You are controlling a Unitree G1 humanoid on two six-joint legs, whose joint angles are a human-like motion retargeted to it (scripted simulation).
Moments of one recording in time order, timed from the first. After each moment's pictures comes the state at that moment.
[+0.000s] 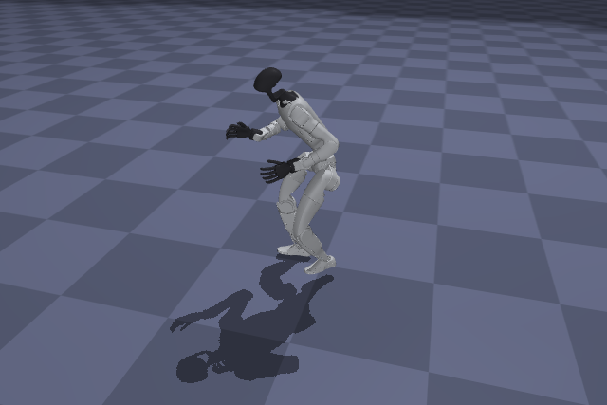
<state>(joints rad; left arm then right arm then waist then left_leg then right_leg) 0.17 0.46 -0.13 -0.35 -0.11 -0.34 0.55 -0.40 -0.51 0.26 -0.27 -0.03 -0.29 -0.62 -0.07 0.00 0.52 -0.66 0.12 0.21 1.13 -0.73 0.19 -0.55 -0.32 -0.44 0.74 -0.28 0.09</state>
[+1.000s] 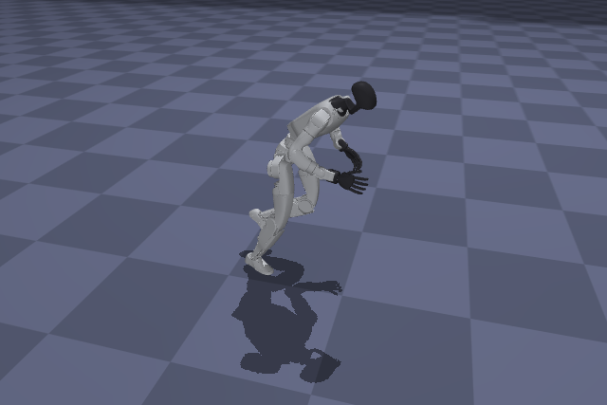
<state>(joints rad) 0.15 0.52 -0.15 -0.01 0.00 -0.28 0.47 -0.43 -0.65 0.23 -0.12 0.08 -0.29 -0.48 -0.13 0.07 0.51 -0.66 0.04 0.12 1.37 -0.41 0.16 -0.43 -0.17 -0.31 0.52 -0.50 0.05</state>
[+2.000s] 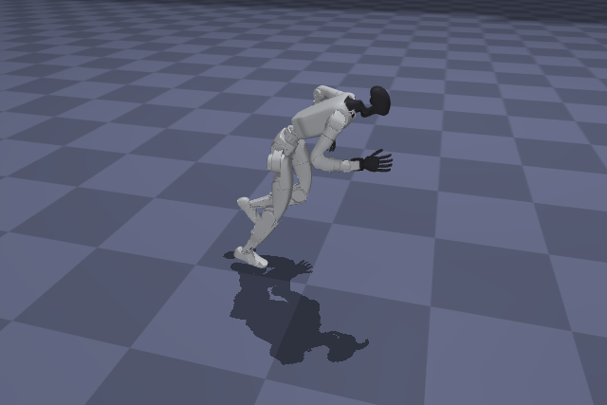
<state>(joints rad) 0.46 0.52 -0.12 0.02 0.05 -0.27 0.60 -0.64 -0.53 0.22 -0.37 -0.08 -0.27 -0.59 -0.11 0.00 0.52 -0.82 -0.05 0.11 1.43 -0.35 0.14 -0.51 -0.14 -0.14 0.44 -0.38 0.05</state>
